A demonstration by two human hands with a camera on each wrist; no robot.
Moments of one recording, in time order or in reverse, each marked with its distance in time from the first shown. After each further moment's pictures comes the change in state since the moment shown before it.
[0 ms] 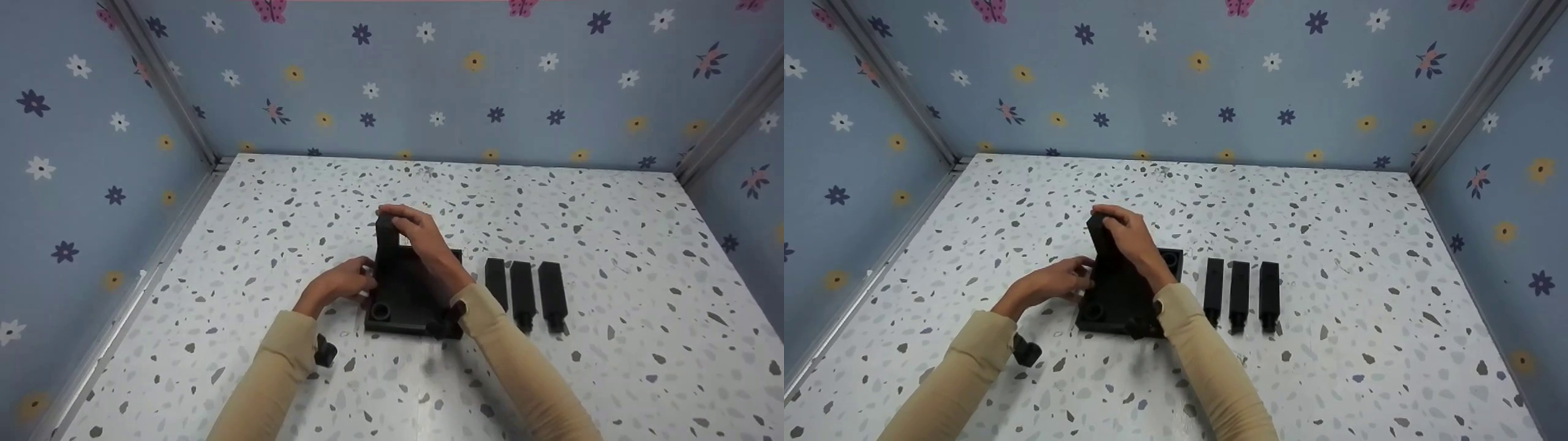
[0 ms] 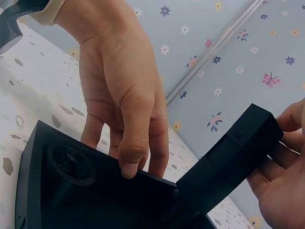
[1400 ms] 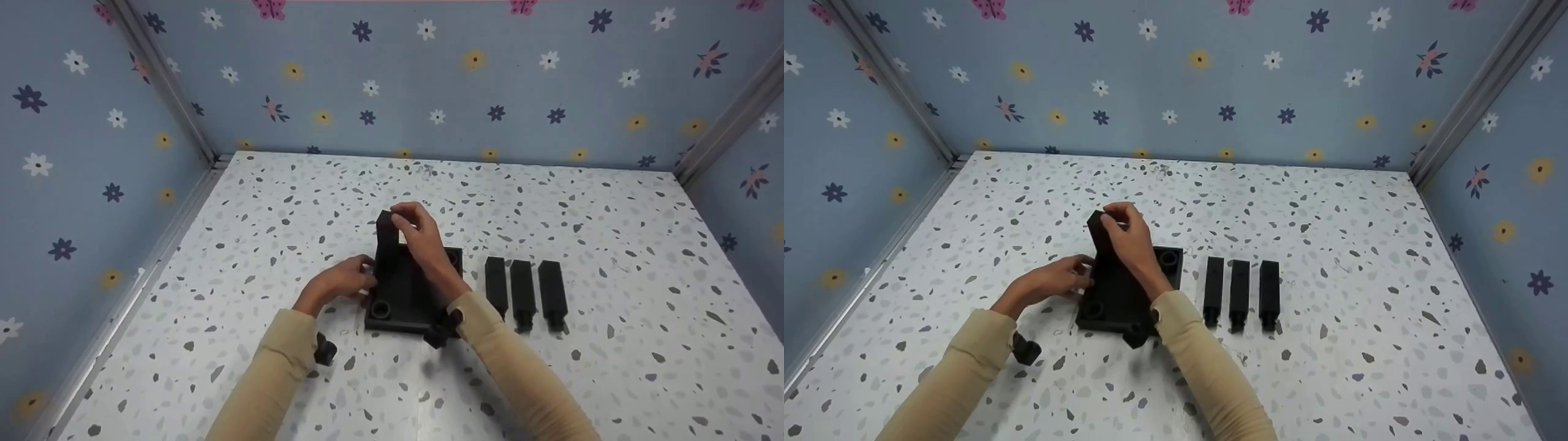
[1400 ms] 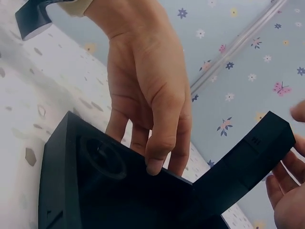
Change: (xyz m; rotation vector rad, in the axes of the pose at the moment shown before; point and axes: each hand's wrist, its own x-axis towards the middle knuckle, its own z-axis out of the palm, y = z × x) left_hand 0.000 -0.001 -0.001 -0.032 -0.019 0.036; right_hand -0.011 -0.002 0.014 -0.083 0.239 -0.074
